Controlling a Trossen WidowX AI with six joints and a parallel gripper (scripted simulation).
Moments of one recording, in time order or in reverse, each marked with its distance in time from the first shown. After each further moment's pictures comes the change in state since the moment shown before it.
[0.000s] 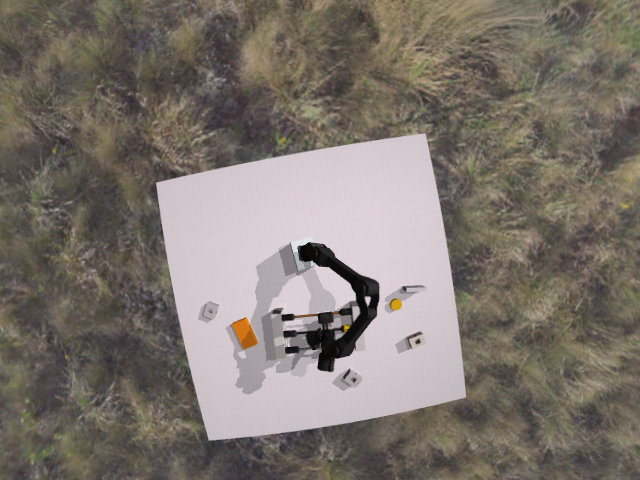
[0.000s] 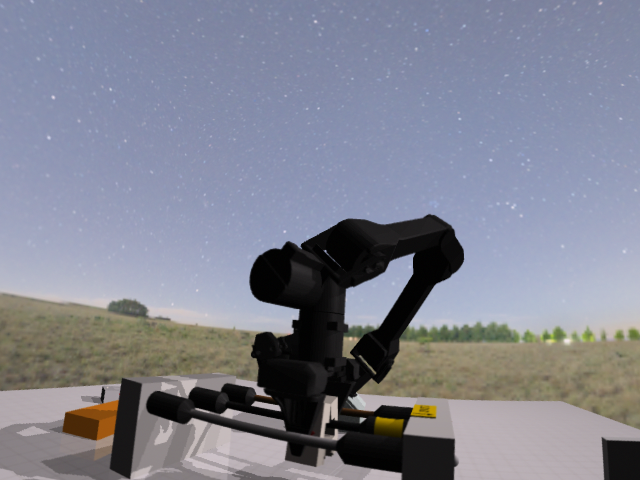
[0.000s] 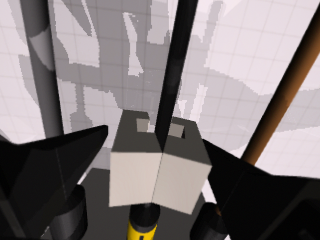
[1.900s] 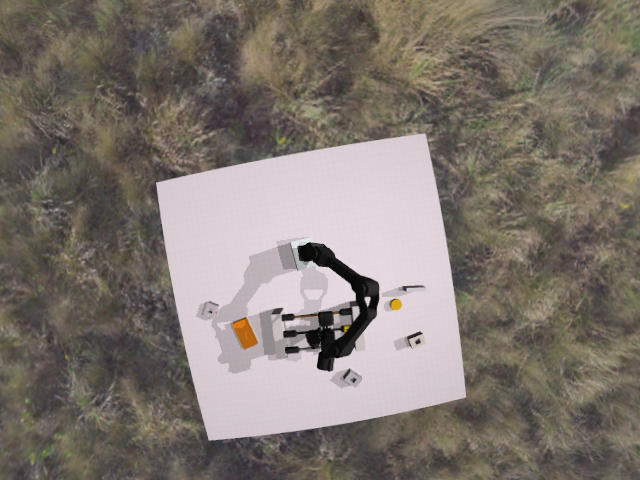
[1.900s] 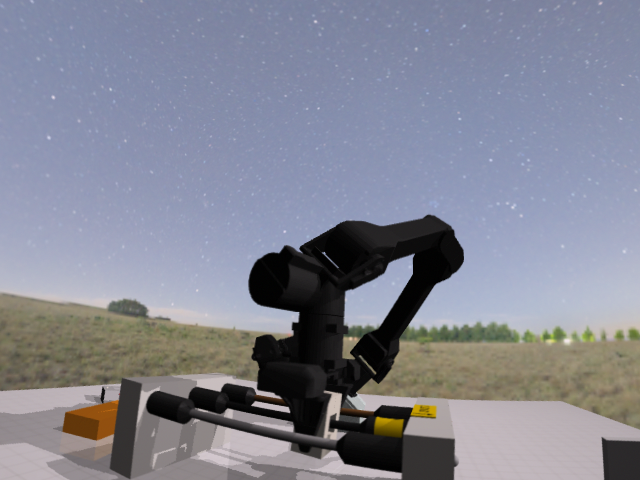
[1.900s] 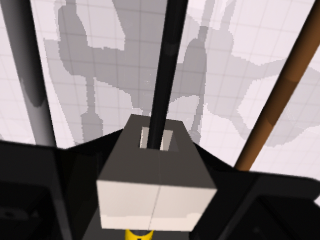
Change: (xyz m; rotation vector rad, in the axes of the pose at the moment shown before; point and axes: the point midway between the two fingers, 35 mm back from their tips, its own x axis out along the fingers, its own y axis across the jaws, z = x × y) arm 0.002 -0.003 0.000 0.016 0.006 -0.013
